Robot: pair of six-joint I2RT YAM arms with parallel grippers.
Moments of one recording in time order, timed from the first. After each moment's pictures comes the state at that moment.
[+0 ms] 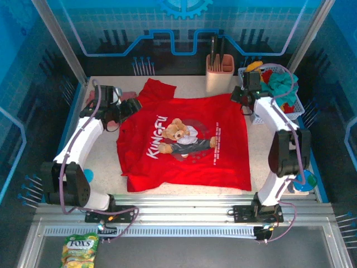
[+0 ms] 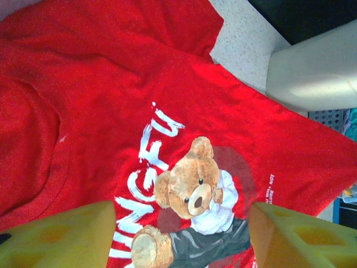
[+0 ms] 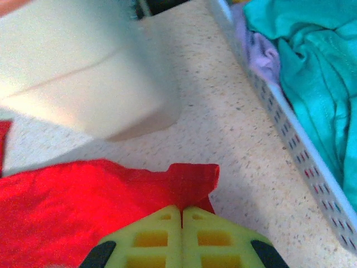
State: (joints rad) left arm -0.01 1.44 1.18 -0.55 0.35 -0.64; right arm 0.10 1.74 1.41 -0.46 0.05 0.41
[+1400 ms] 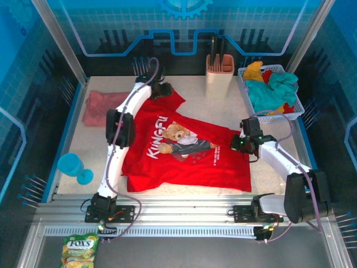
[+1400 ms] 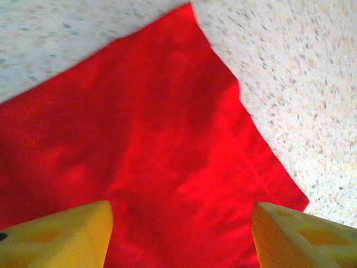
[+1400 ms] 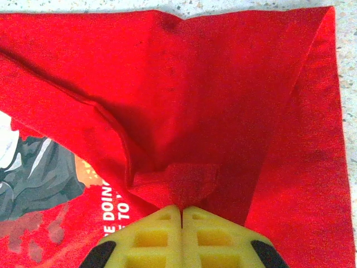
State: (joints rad) left arm -0.25 2.58 2.43 -0.82 0.02 -0.44; right arm 0.16 1.29 0.70 -0.47 -0.09 0.45
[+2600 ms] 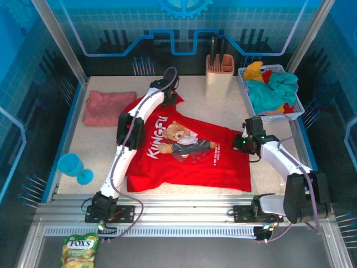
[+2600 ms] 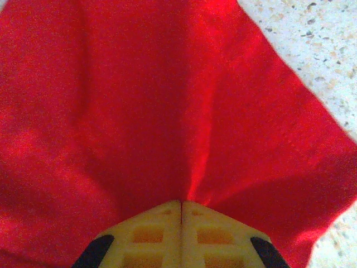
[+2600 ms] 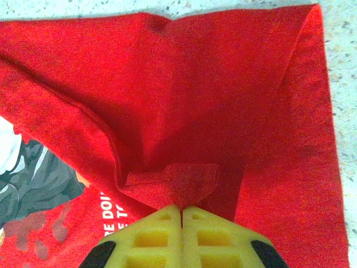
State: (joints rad) left arm -0.34 2.65 2.48 -0.93 -0.18 -0.31; right arm 0.11 1.28 0.70 -0.48 -0.13 0.46
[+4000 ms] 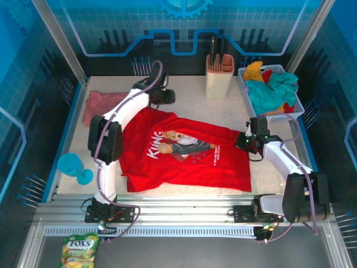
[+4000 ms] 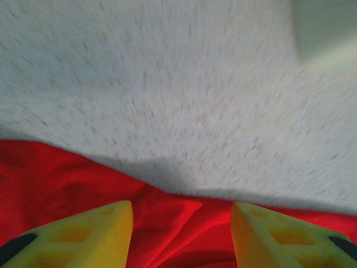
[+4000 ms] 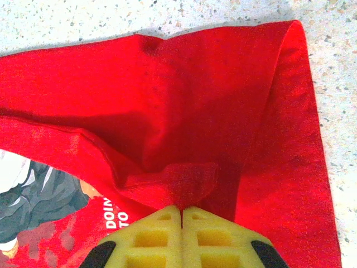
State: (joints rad) left arm -0.36 2.11 1.84 -0.69 0.02 -0.39; right arm 0.05 1.28 0.70 -0.46 -0.18 0.45
